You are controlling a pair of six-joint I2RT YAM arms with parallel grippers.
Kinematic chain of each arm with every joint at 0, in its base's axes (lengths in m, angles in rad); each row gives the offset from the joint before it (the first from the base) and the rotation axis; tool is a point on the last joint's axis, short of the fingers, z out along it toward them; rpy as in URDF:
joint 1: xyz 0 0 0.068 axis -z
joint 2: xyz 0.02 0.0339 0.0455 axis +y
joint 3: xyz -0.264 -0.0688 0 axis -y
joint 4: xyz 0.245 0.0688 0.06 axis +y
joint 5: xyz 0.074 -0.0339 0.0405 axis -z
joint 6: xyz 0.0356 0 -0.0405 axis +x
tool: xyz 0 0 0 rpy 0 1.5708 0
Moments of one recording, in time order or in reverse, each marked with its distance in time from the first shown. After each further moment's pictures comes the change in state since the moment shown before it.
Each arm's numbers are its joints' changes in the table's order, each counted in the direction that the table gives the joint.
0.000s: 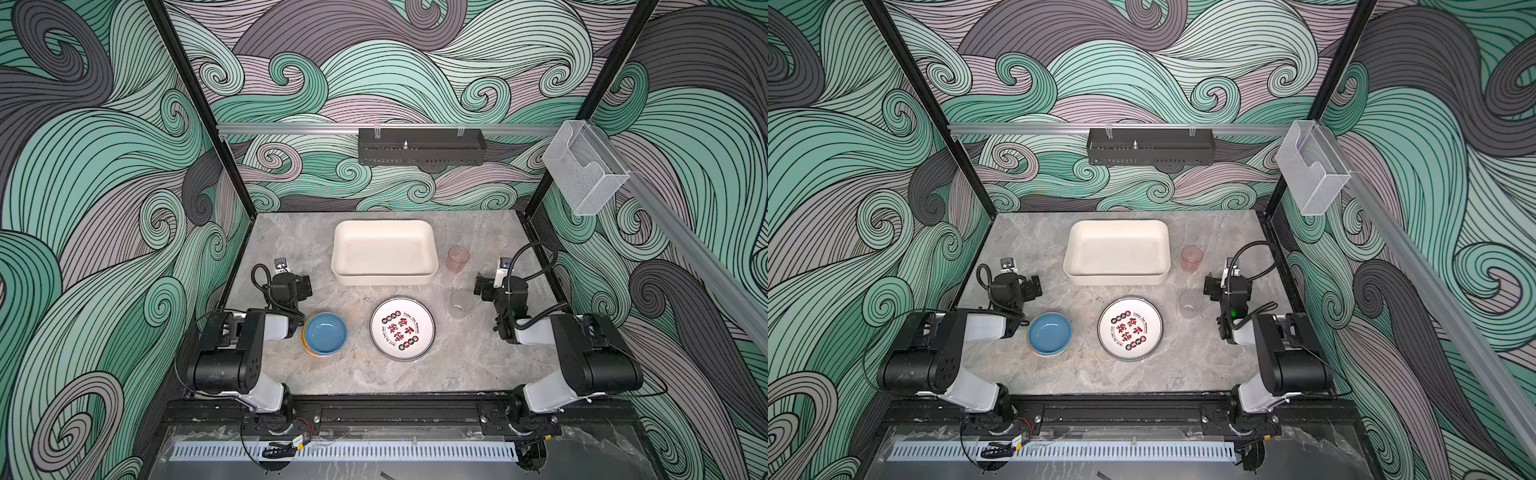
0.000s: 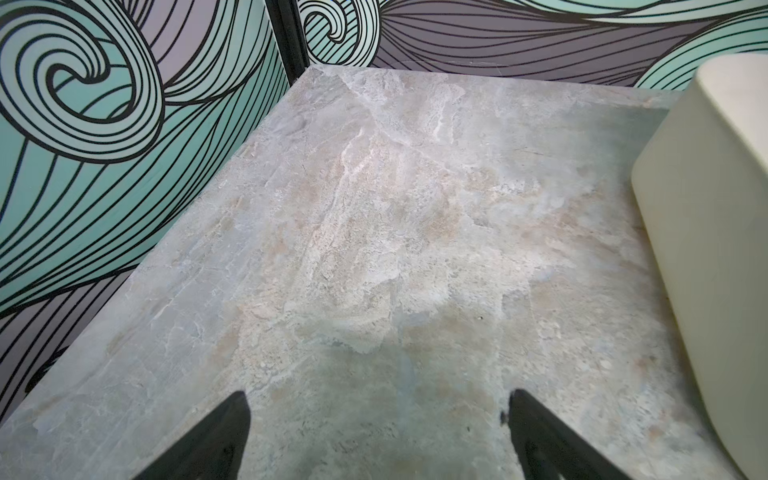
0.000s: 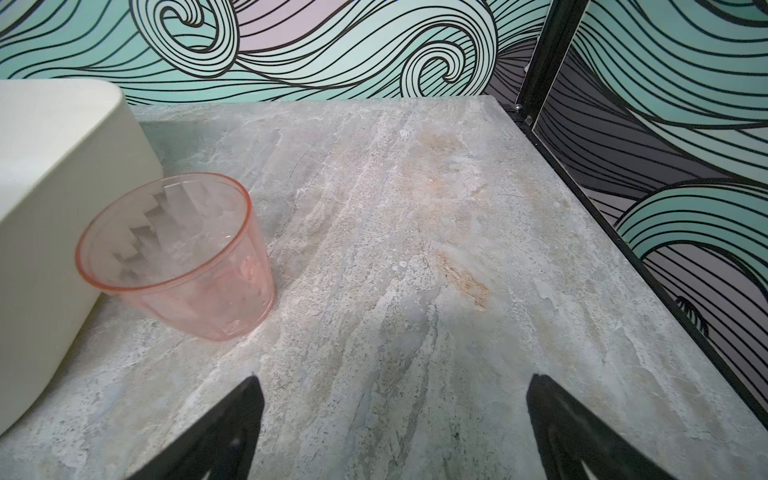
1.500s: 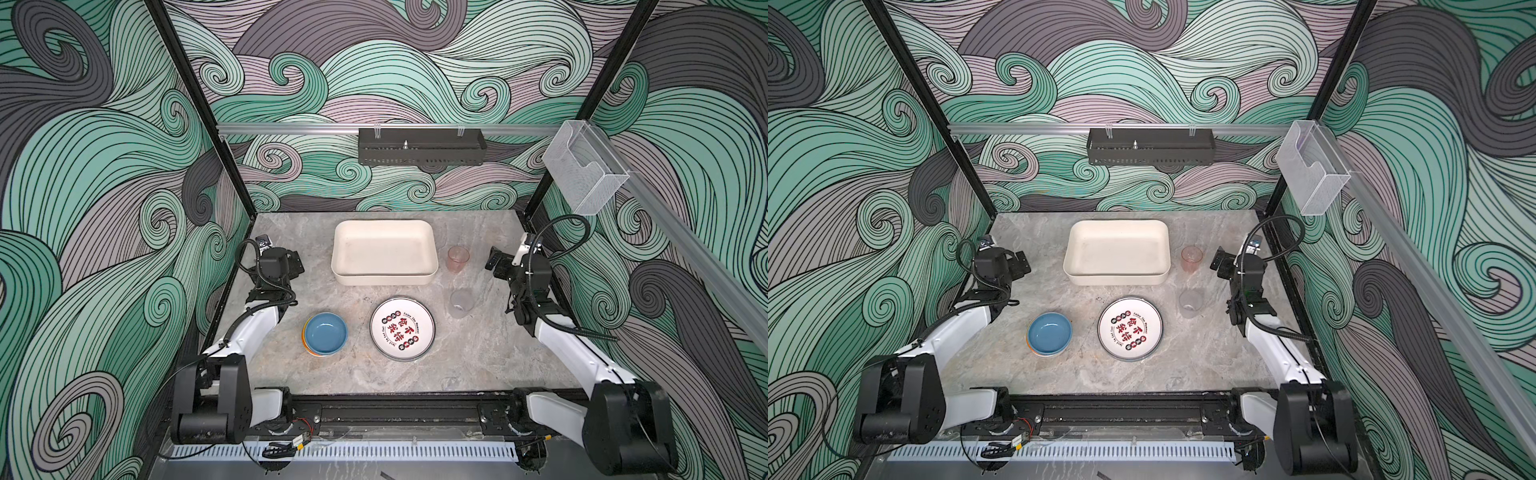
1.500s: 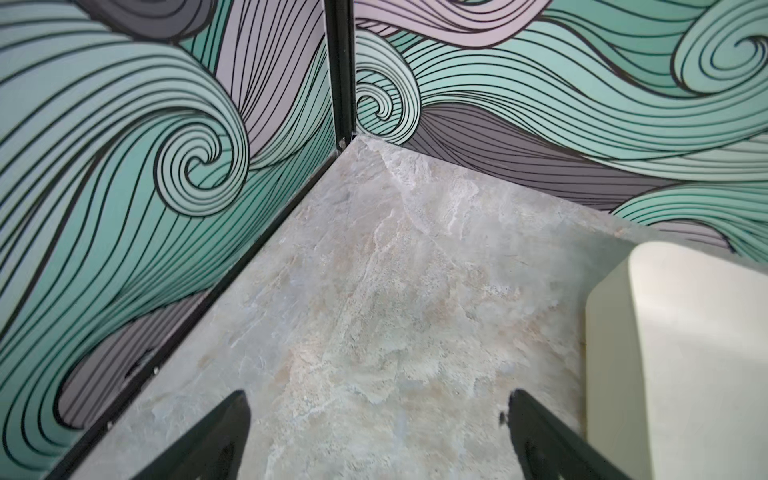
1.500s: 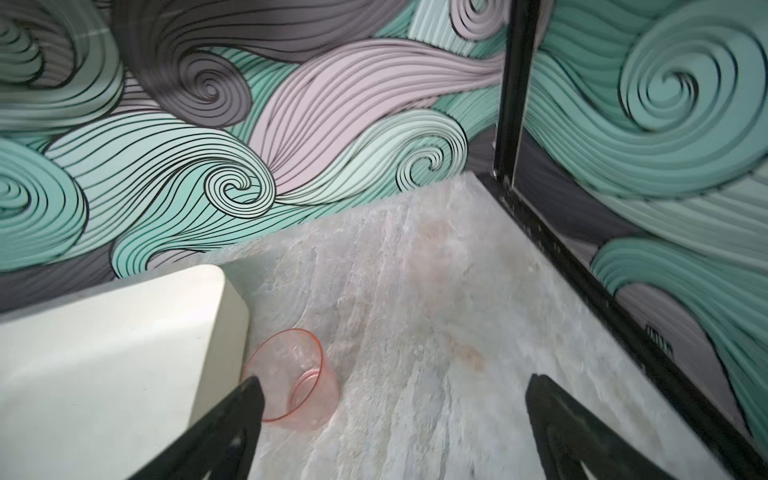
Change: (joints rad) left arm -0.003 -0.277 0.329 0.631 -0.076 -0.225; right arm 0.018 -0.423 0.297 0.664 0.025 0.332
